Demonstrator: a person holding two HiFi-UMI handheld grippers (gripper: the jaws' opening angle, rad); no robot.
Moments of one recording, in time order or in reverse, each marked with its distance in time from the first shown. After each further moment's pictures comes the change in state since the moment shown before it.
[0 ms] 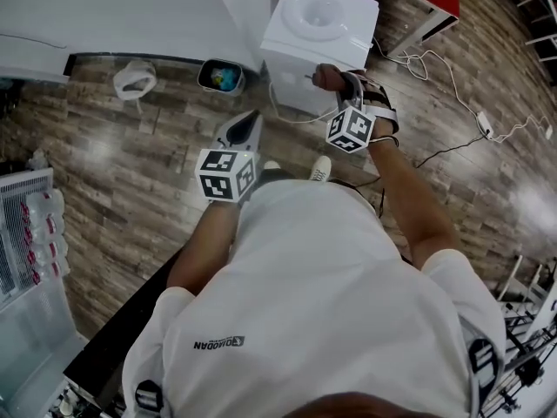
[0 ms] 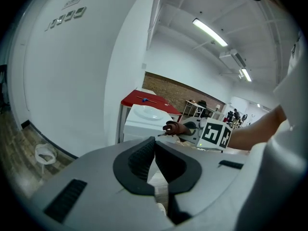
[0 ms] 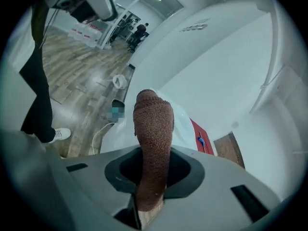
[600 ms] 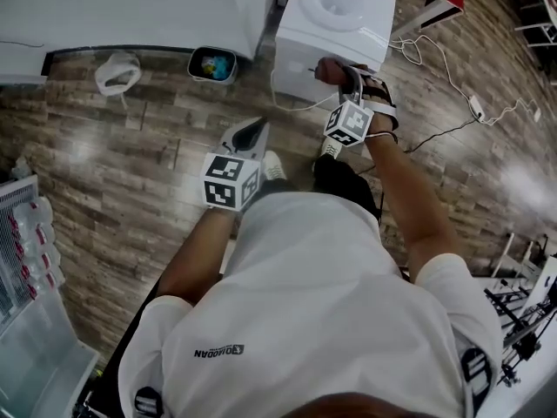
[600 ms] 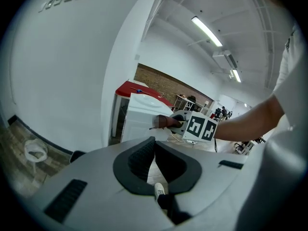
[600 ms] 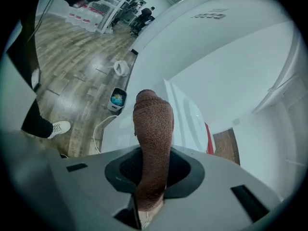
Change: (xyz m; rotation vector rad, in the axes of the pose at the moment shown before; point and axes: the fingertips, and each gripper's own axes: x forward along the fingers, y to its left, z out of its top) left arm -0.008 0.037 -0.043 0.008 0.089 -0.151; right arm 0.034 0.037 0.019 -0.066 0.171 0.003
